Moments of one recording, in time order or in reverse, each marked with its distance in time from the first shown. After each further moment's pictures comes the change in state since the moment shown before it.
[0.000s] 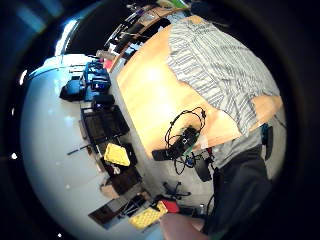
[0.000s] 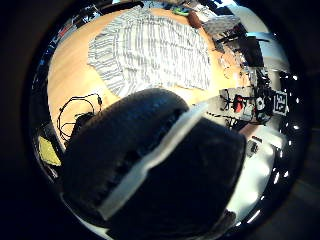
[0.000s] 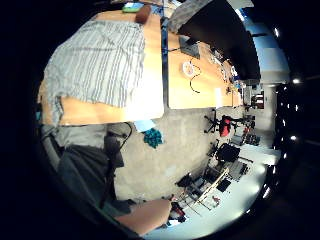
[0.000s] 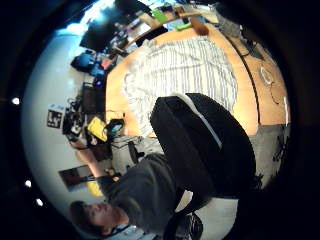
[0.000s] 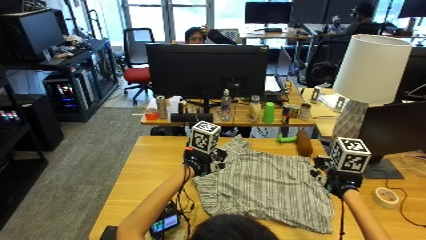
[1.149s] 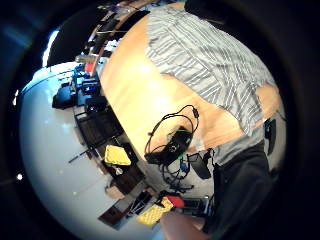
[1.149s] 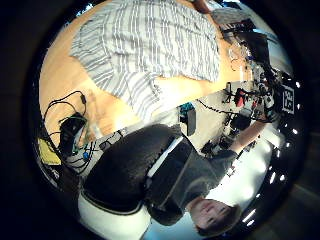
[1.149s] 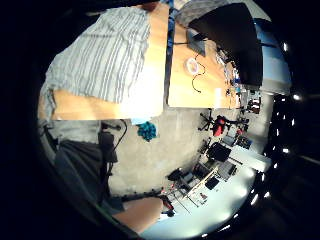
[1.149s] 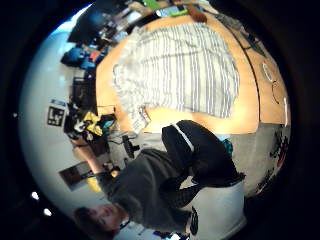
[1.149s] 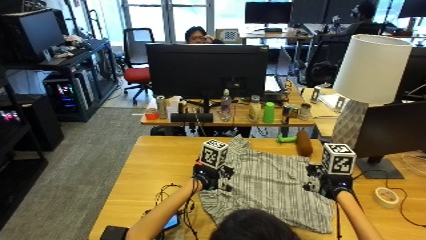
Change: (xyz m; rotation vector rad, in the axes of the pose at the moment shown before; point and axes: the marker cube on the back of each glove) left arm 0.029 -0.040 0.080 -0.132 0.033 0.099; right arm -0.003 -0.032 0.048 -0.145 0.053 -0.051
